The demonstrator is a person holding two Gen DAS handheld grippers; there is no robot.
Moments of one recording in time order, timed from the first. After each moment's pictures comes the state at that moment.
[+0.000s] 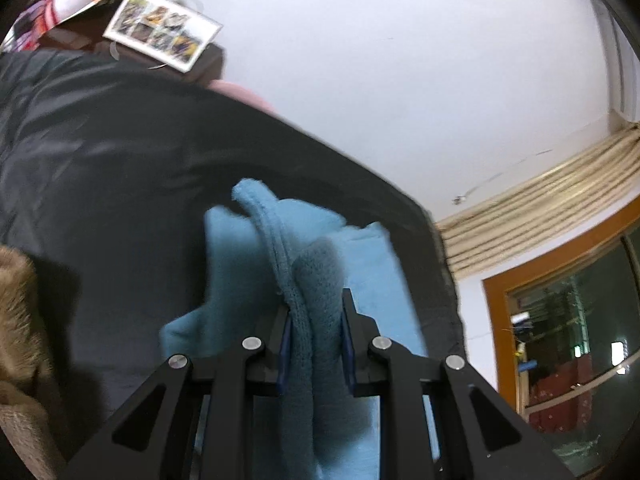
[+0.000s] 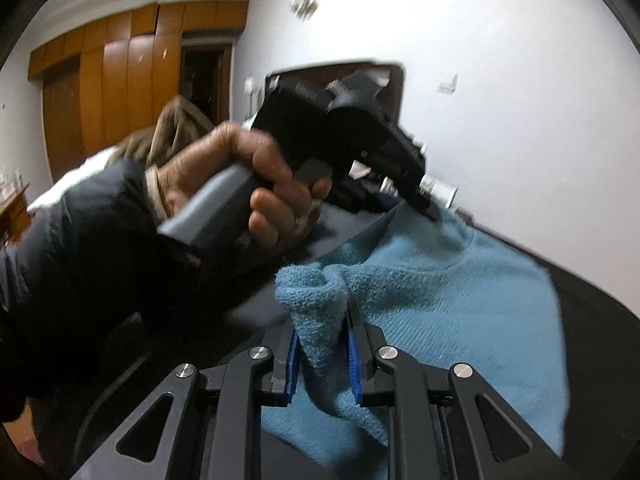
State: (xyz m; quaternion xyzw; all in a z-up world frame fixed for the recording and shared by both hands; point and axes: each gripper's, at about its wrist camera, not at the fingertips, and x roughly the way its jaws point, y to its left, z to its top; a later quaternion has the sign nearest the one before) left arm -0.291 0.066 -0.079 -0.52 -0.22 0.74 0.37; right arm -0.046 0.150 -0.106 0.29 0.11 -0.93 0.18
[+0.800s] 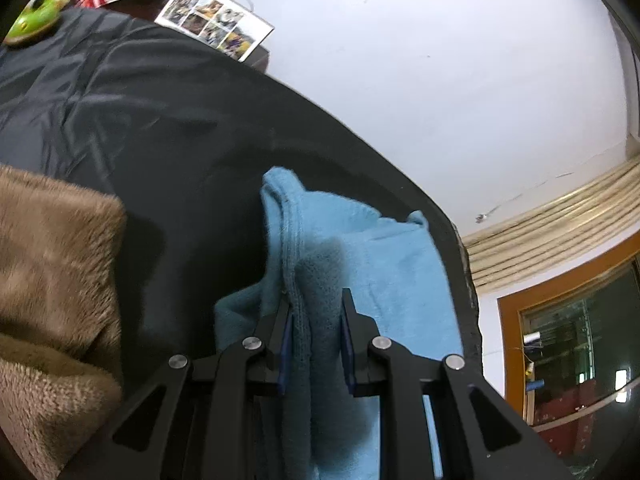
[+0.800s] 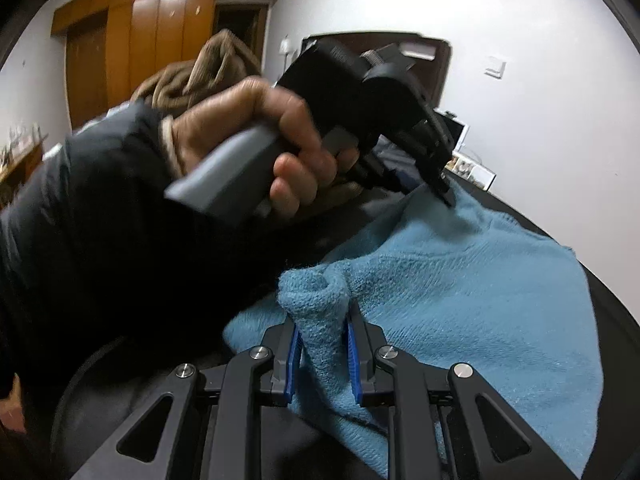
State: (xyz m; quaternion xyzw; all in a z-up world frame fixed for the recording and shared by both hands) left arm -0.275 0.029 -0.106 -0.52 -0.25 0.75 0.32; right arm -0.032 0.127 -0.136 0.33 0.16 -0.90 0.22
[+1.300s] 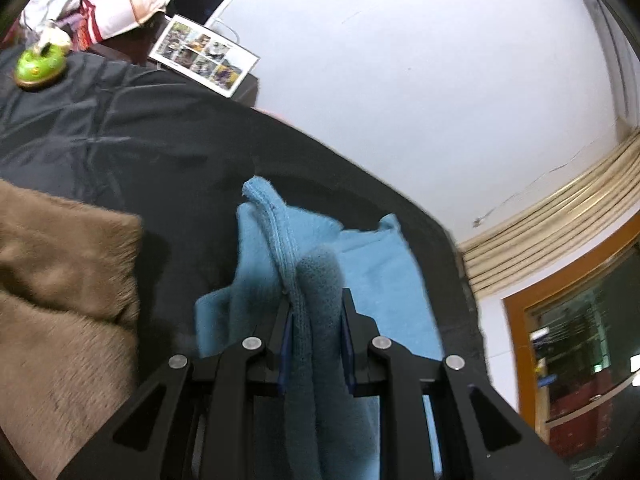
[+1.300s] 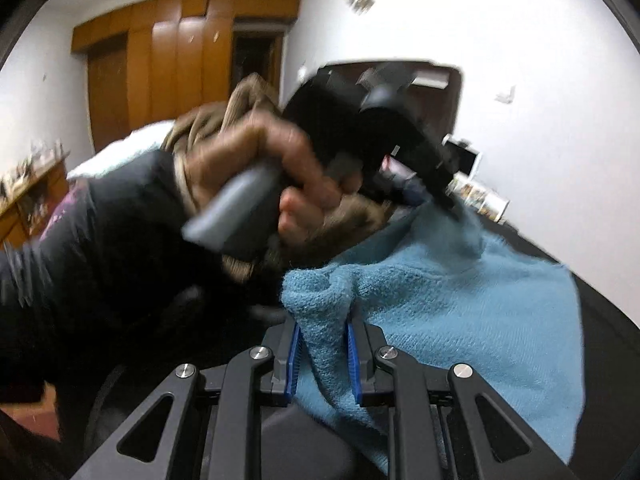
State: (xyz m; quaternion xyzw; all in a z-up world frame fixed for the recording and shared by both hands) left arm -0.243 0.027 -0.072 -0.49 -0.21 0.79 0.31; right arm -0.003 0.121 -0.121 0.30 0.14 -0.90 0.27
